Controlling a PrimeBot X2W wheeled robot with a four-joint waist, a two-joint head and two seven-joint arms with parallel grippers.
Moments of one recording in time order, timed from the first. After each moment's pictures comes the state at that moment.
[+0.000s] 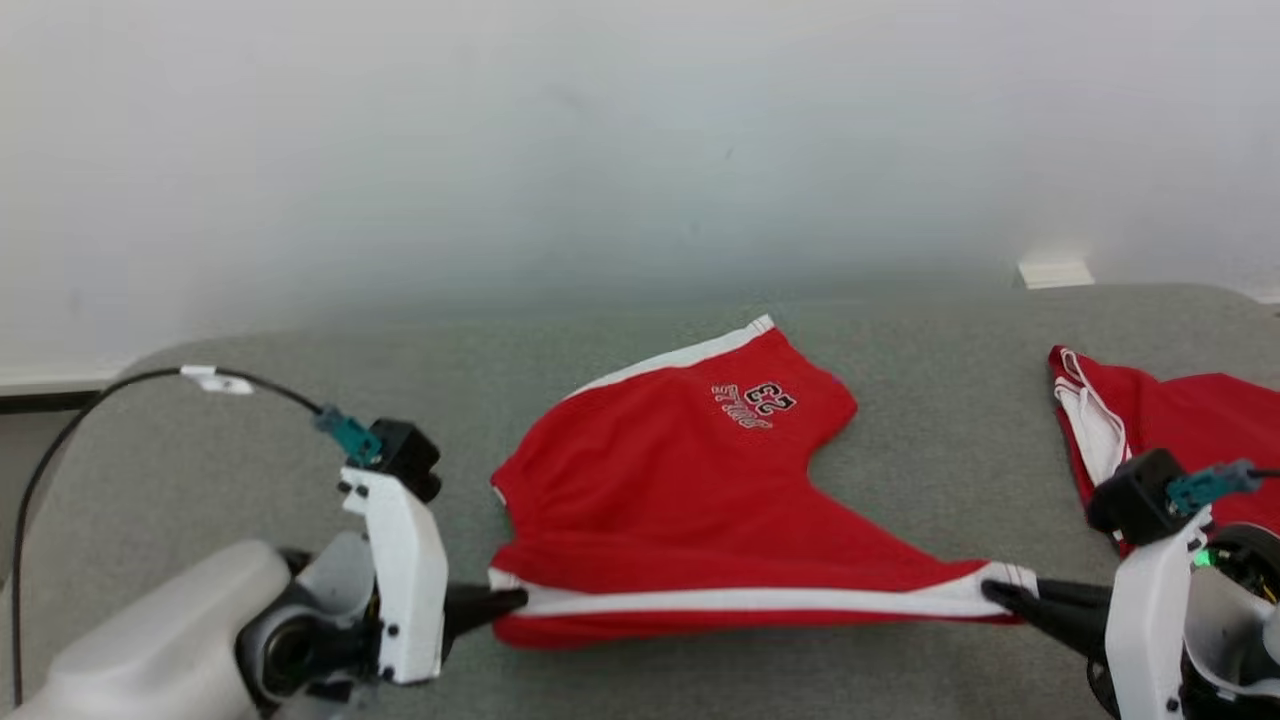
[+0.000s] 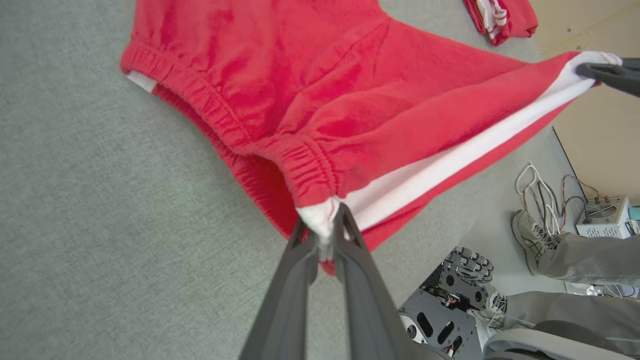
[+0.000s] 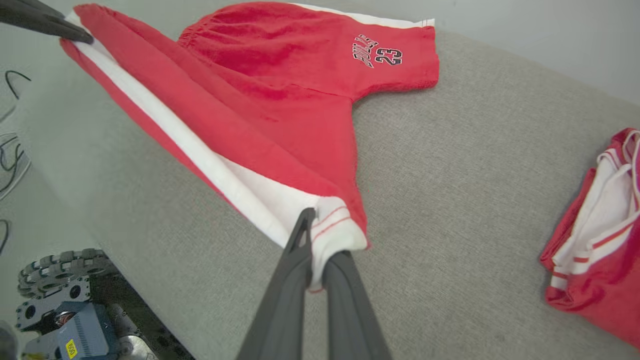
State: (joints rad) left arm -0.80 0.64 -1.12 0.34 -1.36 -0.07 0.53; right arm -0.80 -0.84 1.28 0.14 1.27 0.13 0.25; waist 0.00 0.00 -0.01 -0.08
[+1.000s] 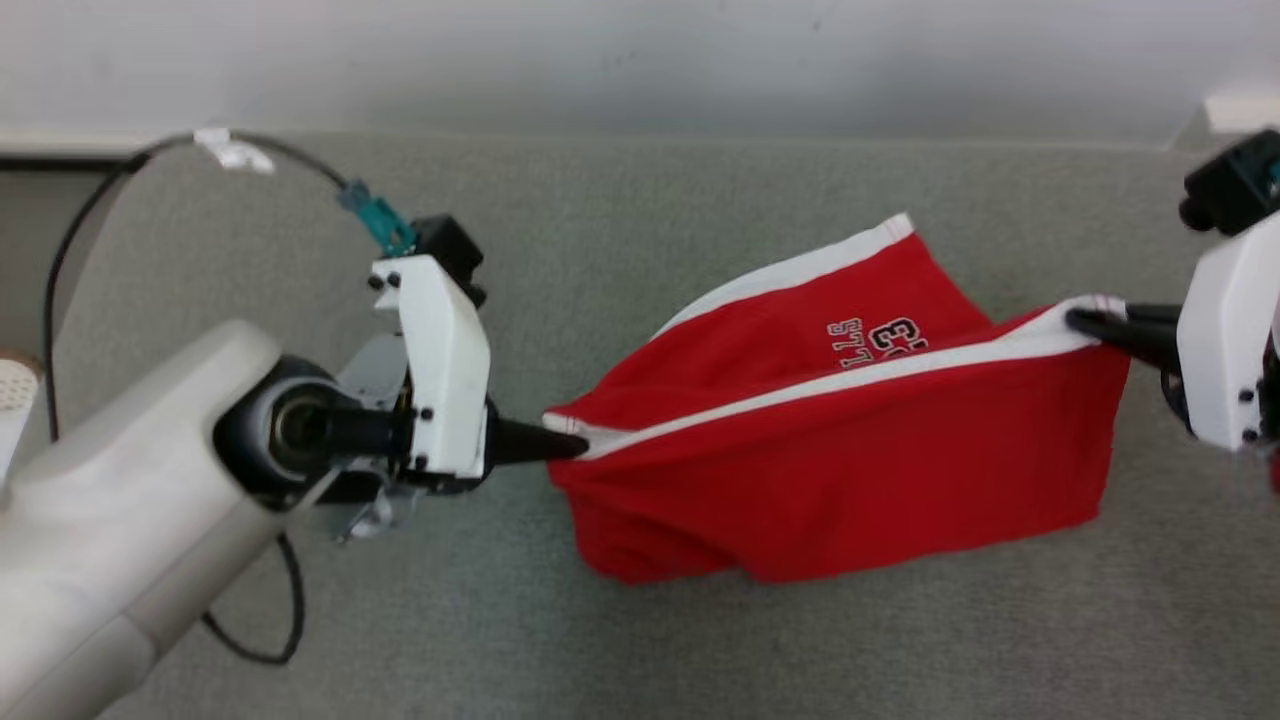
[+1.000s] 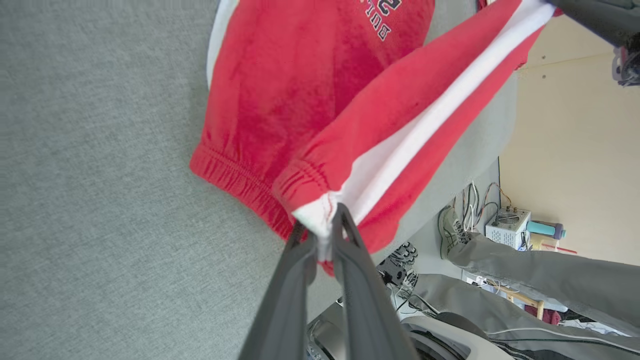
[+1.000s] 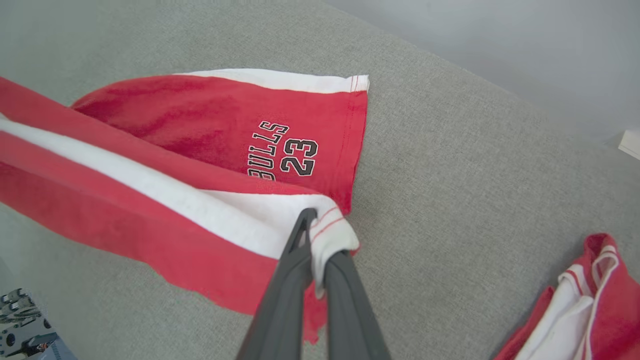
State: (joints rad) left arm -1.03 0.65 -1.02 0.15 -1.58 0.10 0.87; right arm -1.10 -0.82 1.11 0.23 1.31 0.13 0.62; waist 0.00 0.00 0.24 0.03
